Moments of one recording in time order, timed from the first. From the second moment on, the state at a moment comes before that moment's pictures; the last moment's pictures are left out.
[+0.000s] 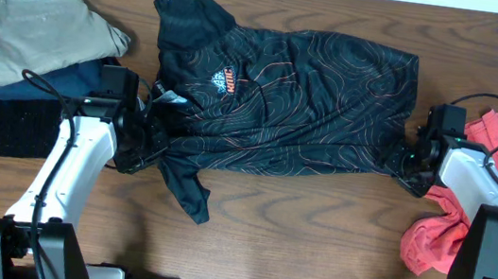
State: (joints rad) left arm 0.03 1.49 0.95 -0.91 0.26 -0.53; right arm -0.11 1.72 0.91 -0.58 -0.17 0.46
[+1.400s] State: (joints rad) left arm 0.03 1.40 0.98 -0.94 0.25 -0.40; right arm -0.14 1.39 1.37 -1.14 -0.13 0.28
